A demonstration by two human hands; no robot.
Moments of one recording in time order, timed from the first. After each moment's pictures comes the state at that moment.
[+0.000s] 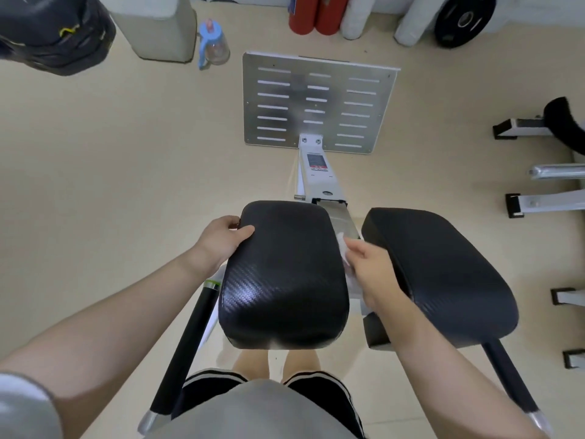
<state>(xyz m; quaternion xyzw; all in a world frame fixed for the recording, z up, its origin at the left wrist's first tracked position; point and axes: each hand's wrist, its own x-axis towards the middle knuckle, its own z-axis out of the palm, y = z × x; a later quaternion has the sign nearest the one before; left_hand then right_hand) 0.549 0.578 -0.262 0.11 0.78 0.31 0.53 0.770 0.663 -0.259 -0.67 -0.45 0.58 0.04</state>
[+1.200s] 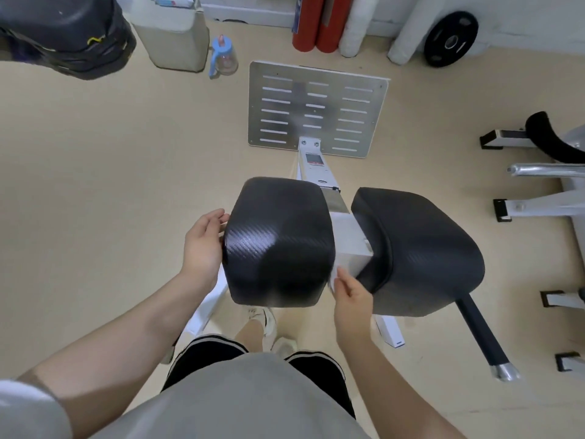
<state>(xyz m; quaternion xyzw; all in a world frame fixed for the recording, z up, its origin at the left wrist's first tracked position) 0.607 0.483 -0.249 -0.04 0.73 0.56 0.40 0.835 0.527 -0.272 -0.68 -0.46 0.53 0.19</state>
